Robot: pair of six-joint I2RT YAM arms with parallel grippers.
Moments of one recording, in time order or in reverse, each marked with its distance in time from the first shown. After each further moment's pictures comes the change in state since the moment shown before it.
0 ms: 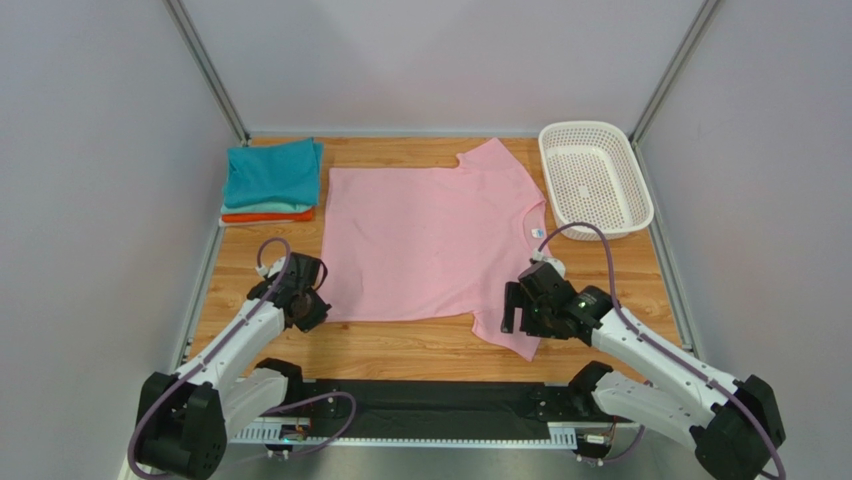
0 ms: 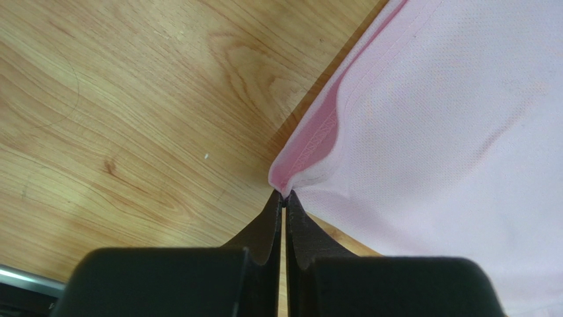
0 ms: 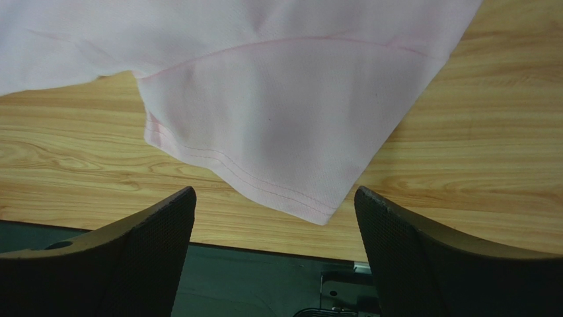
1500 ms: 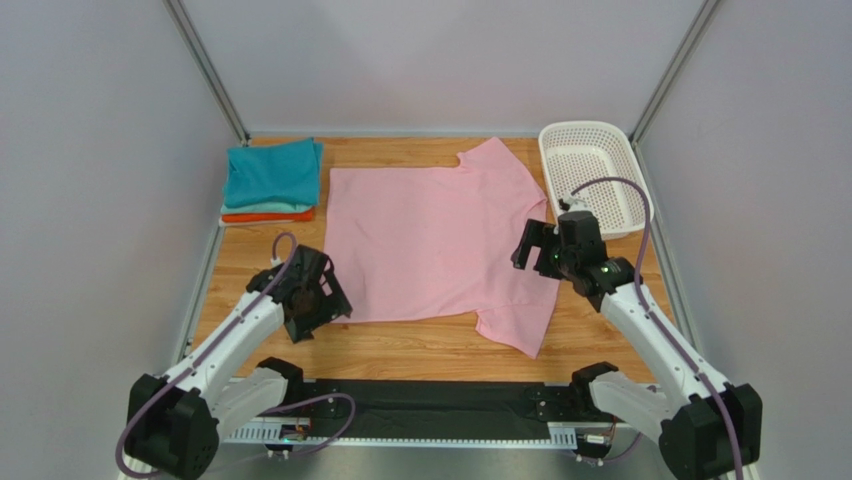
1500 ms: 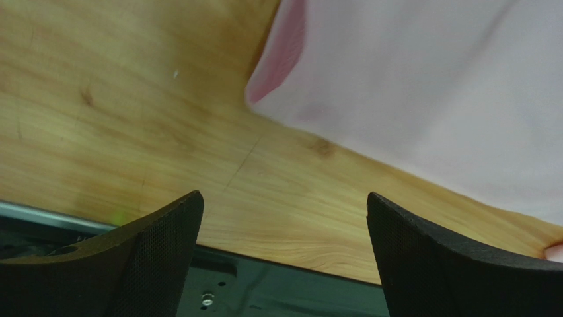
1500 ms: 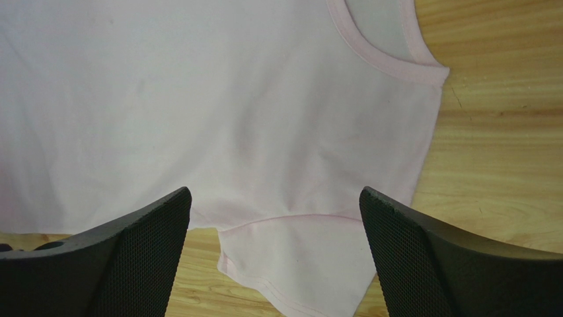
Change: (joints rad) left arm -0.098 0.033 0.194 -0.204 0.121 0.094; right arm -0.354 0.142 0.203 0.291 -0.084 -0.233
